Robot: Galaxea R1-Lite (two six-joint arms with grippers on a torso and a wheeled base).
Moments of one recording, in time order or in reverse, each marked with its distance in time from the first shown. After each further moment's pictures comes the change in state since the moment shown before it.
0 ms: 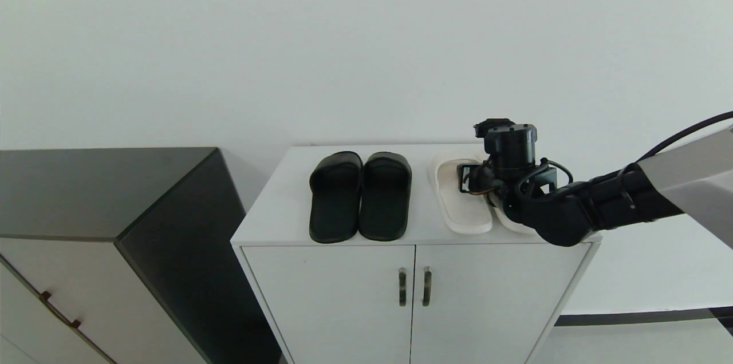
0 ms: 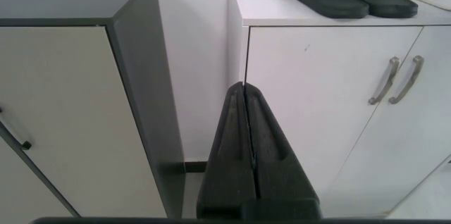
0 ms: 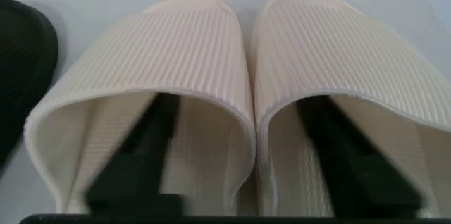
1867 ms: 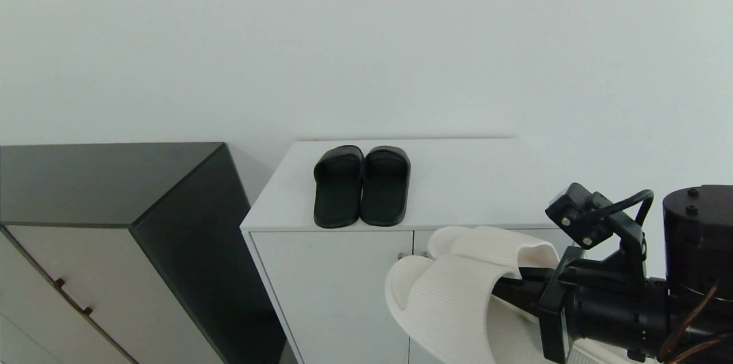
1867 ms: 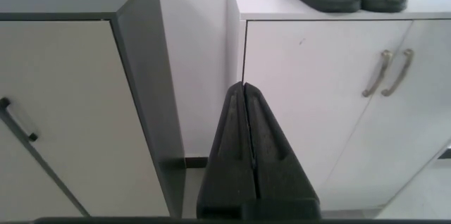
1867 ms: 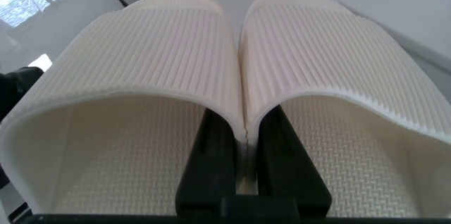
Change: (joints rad) left arm 0.000 0.000 0.000 0.000 -0.002 0.000; right arm 0.279 -0.700 0.729 0.065 0.557 -0.069
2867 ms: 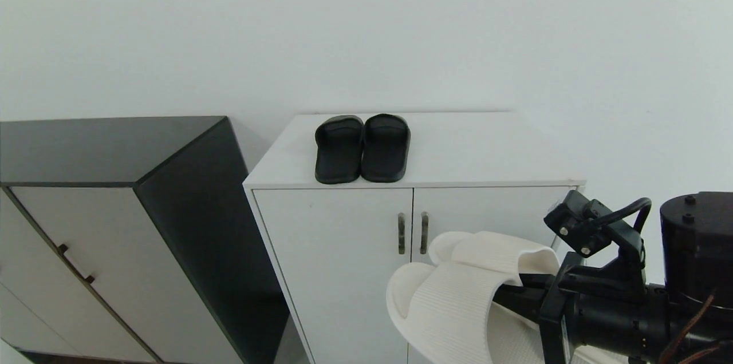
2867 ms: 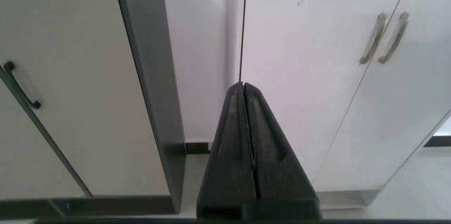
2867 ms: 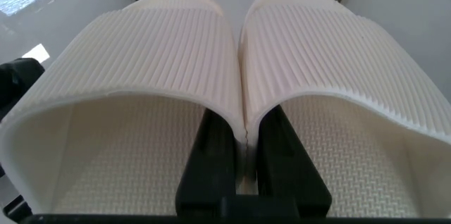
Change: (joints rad) left arm 0.000 0.000 0.000 0.000 0.001 0.000; right arm 0.000 -0.001 0.018 -0.001 0.002 -0.008
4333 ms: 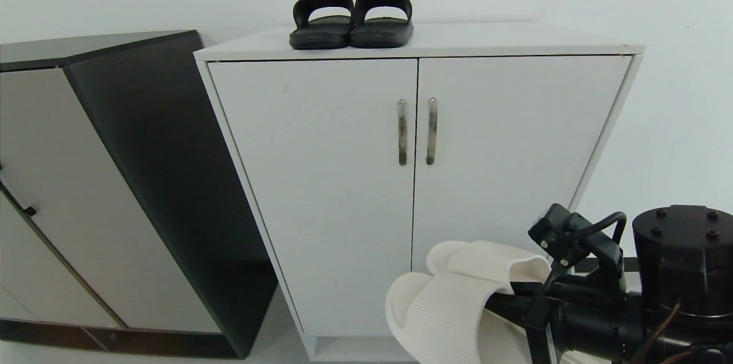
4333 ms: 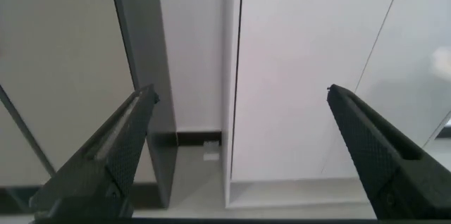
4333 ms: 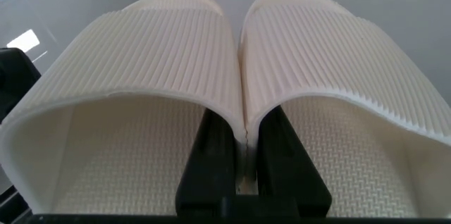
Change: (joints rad) left arm -0.005 0.093 -0.143 0.001 -0.040 -0.017; right arm -0.001 0.056 0.036 -0.063 -0.001 -0.013
